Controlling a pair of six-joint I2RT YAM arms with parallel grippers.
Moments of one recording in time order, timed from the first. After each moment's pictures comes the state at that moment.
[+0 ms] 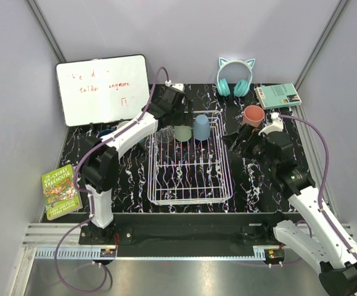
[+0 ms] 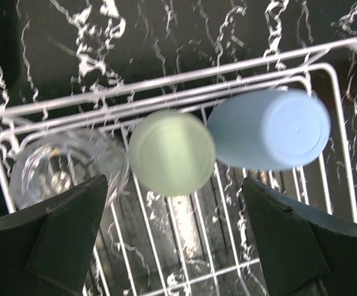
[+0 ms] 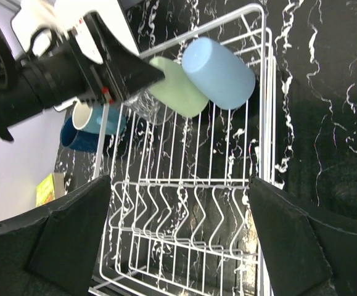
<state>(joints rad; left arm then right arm) -0.60 1.91 1.63 -0.48 -0.16 -0.42 0.41 0.79 0.81 -0.33 -0.01 0.69</state>
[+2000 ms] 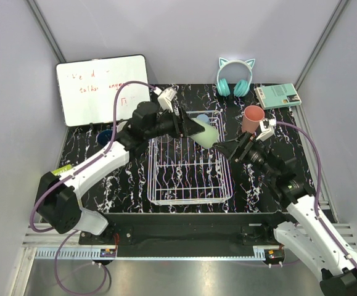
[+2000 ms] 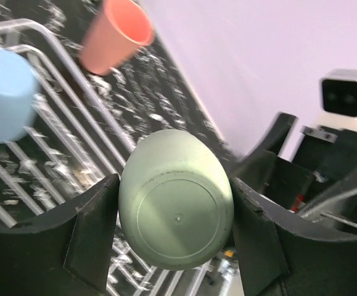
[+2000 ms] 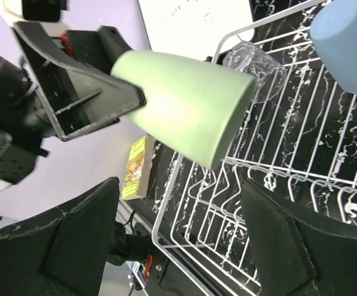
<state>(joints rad) -0.63 1.41 1.14 0.06 0.41 -0.70 0.41 0.70 0.64 -0.03 -0.33 0.86</state>
